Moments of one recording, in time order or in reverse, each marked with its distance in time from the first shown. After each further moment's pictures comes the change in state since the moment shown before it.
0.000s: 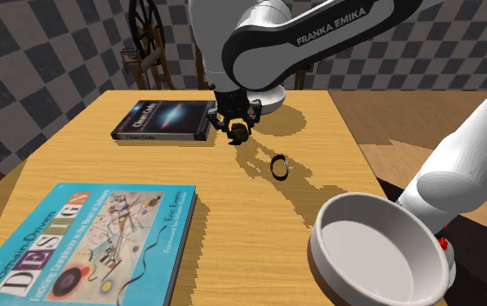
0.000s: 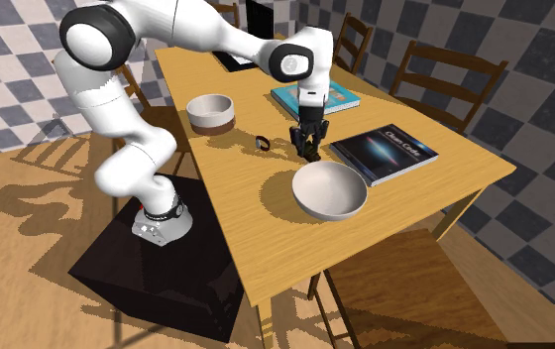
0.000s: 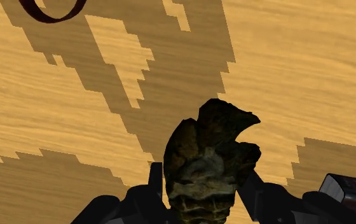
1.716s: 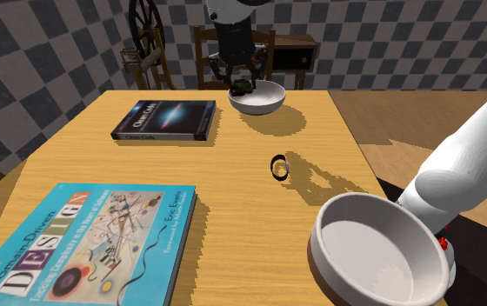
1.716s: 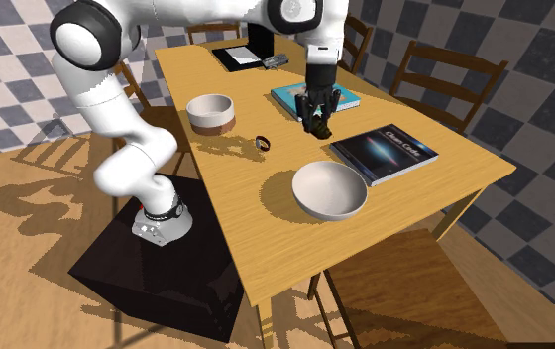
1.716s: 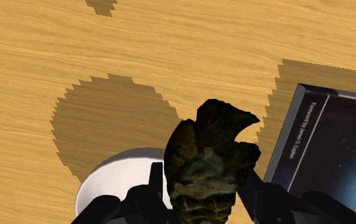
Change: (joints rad) arm -0.036 -0.027 -0.056 0.273 0.014 -0.278 -0.136
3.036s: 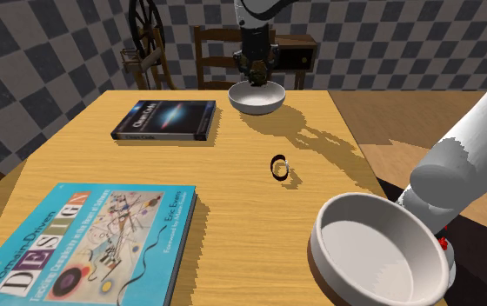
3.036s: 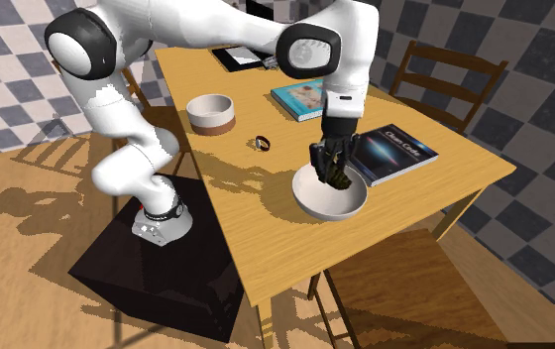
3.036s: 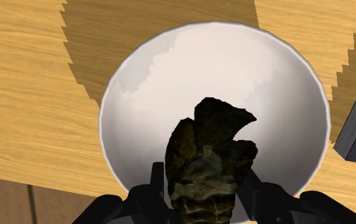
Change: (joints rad) arm -0.118 0.074 -0.144 -0.041 -0.054 0.152 -0.228
